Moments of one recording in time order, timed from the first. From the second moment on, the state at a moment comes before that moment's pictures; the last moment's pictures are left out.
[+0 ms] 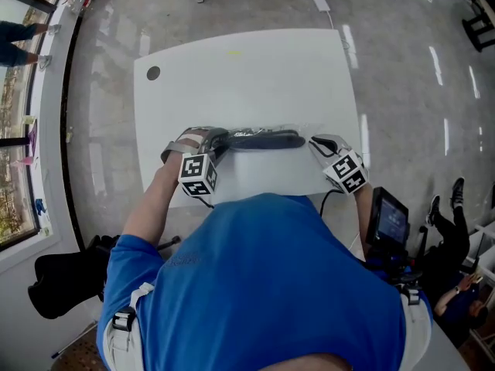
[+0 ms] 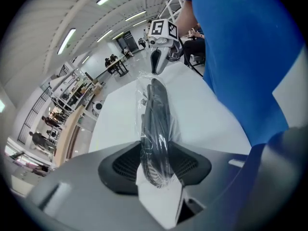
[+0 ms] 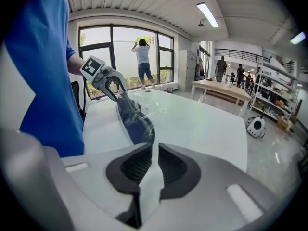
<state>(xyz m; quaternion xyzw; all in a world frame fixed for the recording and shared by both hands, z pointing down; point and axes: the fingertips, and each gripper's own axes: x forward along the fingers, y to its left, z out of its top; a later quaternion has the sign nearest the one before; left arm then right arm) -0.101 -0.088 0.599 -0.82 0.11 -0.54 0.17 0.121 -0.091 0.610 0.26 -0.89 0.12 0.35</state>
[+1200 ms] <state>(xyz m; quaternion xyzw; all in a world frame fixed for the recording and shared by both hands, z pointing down) -0.115 -0.061 0.592 -0.78 0.17 -0.53 0.27 0.063 -0.061 0.628 0.10 -0.91 0.02 0.40</state>
